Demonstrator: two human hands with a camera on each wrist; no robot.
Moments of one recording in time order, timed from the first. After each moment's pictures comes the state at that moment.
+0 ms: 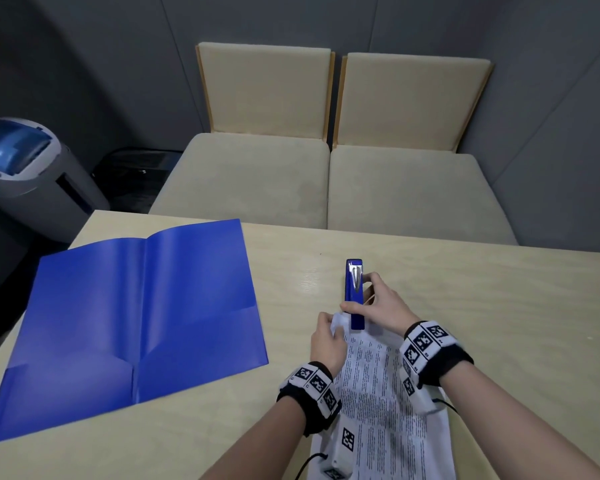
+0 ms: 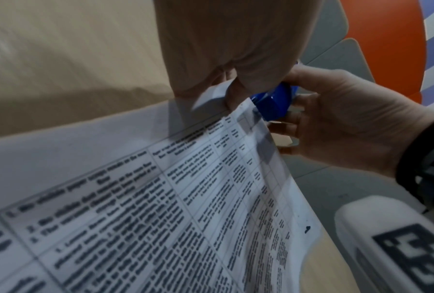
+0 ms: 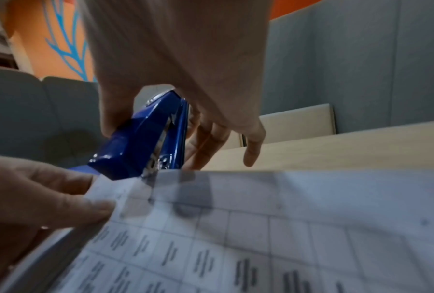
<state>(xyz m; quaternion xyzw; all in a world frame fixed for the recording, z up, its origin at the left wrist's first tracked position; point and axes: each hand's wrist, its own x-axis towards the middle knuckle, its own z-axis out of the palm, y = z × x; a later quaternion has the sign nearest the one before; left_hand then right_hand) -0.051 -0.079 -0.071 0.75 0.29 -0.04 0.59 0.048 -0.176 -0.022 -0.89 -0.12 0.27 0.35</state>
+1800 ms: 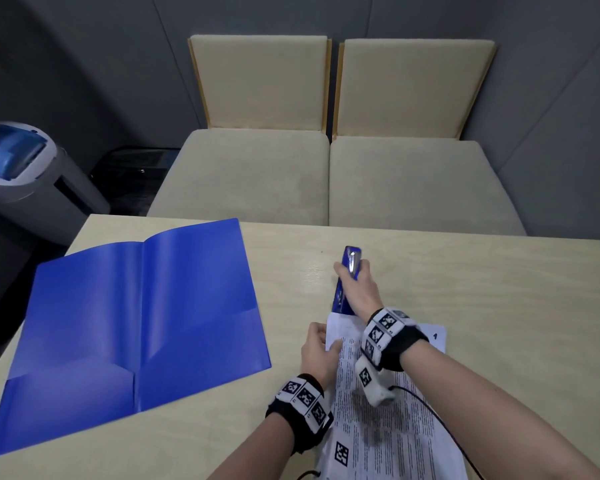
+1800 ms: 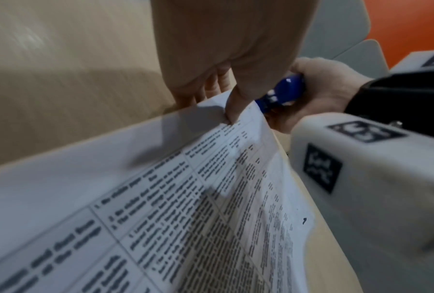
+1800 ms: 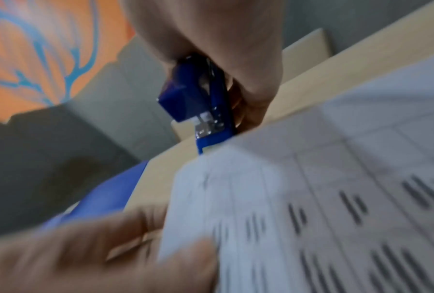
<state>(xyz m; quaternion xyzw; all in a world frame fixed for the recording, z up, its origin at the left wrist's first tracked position) -0.065 -0.061 -0.096 0.77 0.30 -0.04 0.56 0.054 -0.115 -0.042 -0.83 0.07 0.21 0.51</state>
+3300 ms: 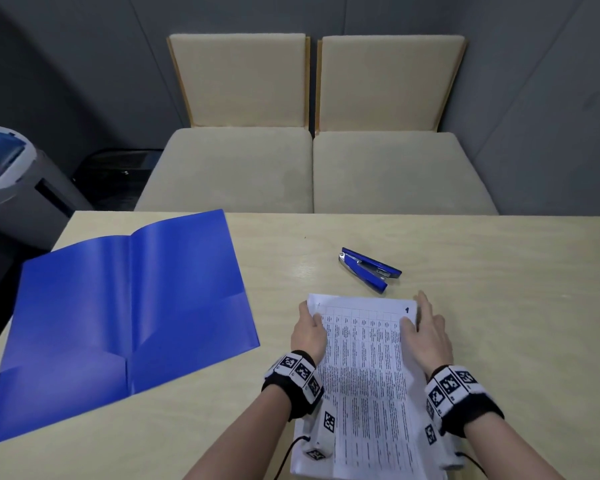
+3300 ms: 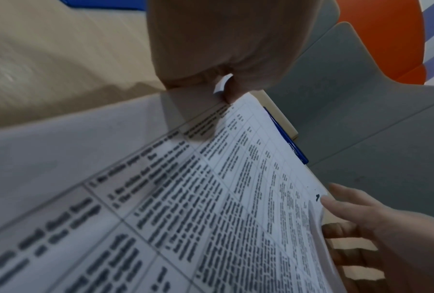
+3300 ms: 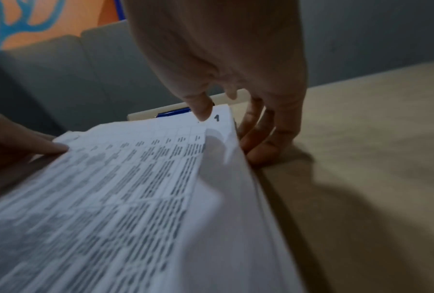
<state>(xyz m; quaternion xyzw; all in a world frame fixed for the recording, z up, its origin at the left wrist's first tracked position) -0.073 -0.074 -0.082 0.79 0.31 -0.12 0.51 -0.026 -0.270 -0.061 -0.93 0.13 0.17 0.29</state>
